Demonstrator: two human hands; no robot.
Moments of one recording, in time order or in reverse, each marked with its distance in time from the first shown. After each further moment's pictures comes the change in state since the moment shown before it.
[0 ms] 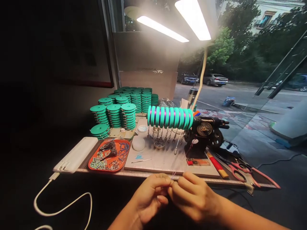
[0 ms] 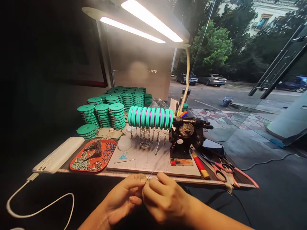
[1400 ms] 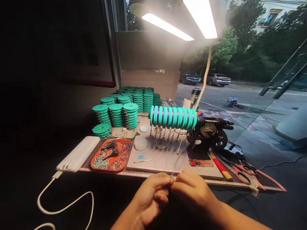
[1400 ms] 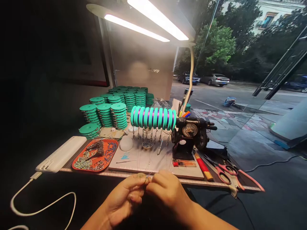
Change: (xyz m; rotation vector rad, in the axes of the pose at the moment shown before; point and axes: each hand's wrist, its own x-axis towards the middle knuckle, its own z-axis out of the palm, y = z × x) left_hand 0.001 -0.003 -0.005 -0.224 0.005 -0.041; right_hand -0.006 -0.002 0.020 0.261 0.086 0.383
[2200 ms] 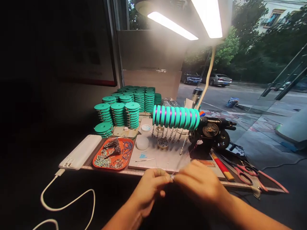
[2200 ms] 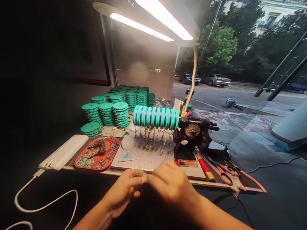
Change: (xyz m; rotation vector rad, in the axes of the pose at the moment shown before) left_hand -0.007 0.008 -0.001 0.359 0.100 0.201; right_hand 0.029 -0.002 -0.020 0.001 -0.054 0.001
